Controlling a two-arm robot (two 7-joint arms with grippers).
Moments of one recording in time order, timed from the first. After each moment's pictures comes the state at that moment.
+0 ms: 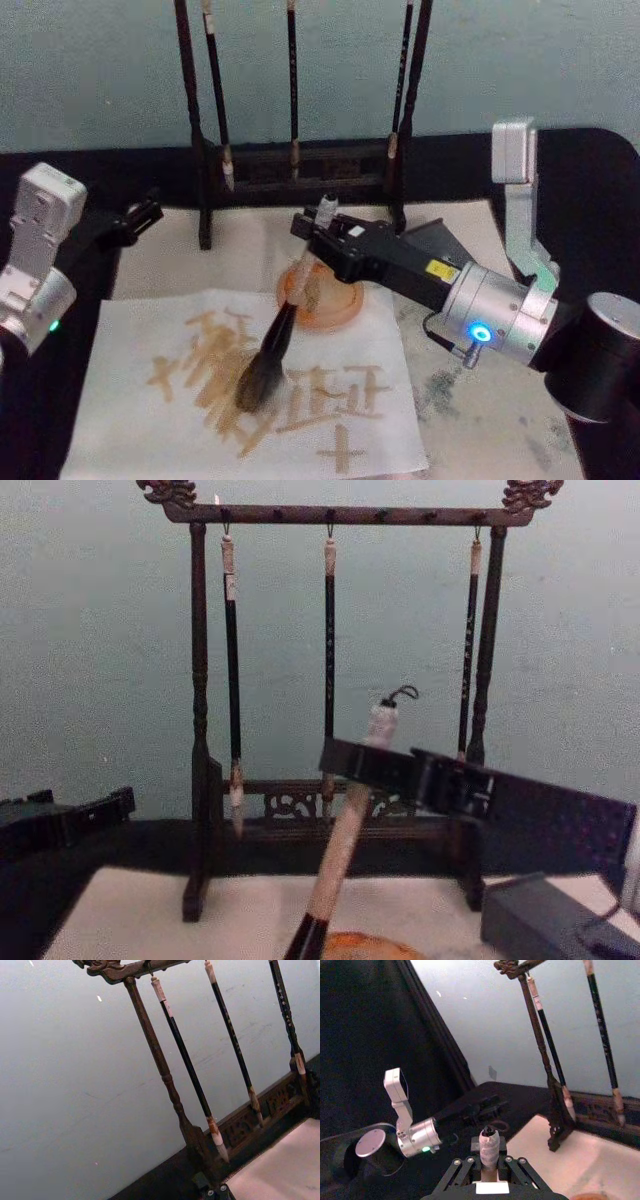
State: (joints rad) left arm -0.20 0.60 0.45 -1.41 -0.25 -0.12 0.03; right arm 0.22 0.49 -0.57 -1.67 0.91 0.16 0.43
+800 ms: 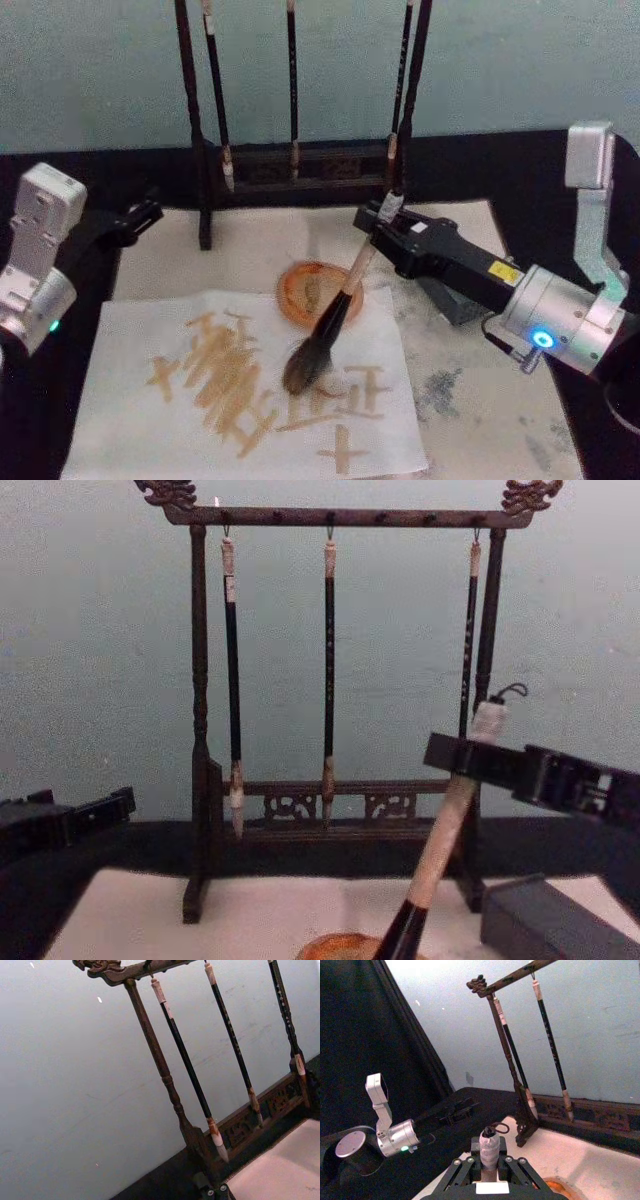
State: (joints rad) left arm -0.20 0.60 0.45 -1.41 -0.25 -0.12 0.03; right arm 0.12 0.59 -0.48 -1.75 0.93 0.12 0.39
